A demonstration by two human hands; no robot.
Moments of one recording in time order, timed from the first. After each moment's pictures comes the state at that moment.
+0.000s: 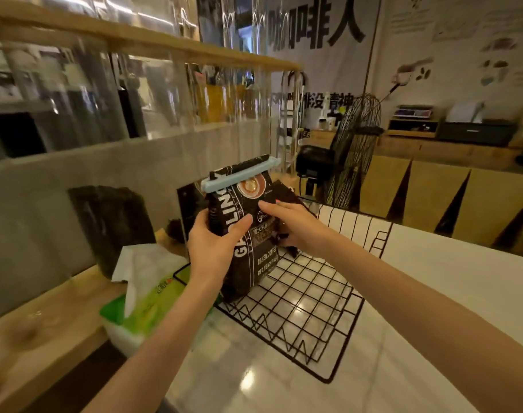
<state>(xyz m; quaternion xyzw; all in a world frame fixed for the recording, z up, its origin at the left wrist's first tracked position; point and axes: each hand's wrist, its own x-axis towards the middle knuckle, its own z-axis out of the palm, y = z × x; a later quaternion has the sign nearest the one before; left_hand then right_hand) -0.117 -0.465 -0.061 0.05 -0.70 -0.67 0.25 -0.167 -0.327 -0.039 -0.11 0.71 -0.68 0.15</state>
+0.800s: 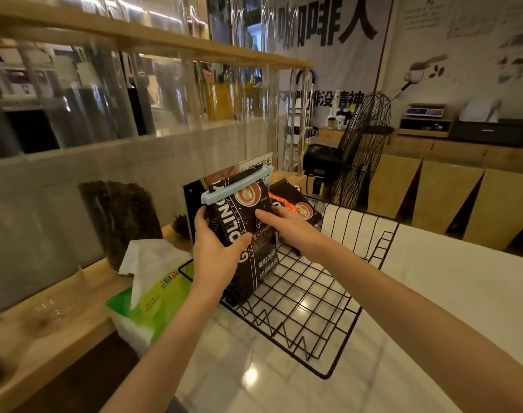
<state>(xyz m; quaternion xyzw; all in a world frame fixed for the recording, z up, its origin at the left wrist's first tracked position) -0.112 -0.466 -0.076 0.07 -0.77 -0.59 0.25 -0.164 -0.329 -0.050 -0.14 0.76 -0.62 0.14</state>
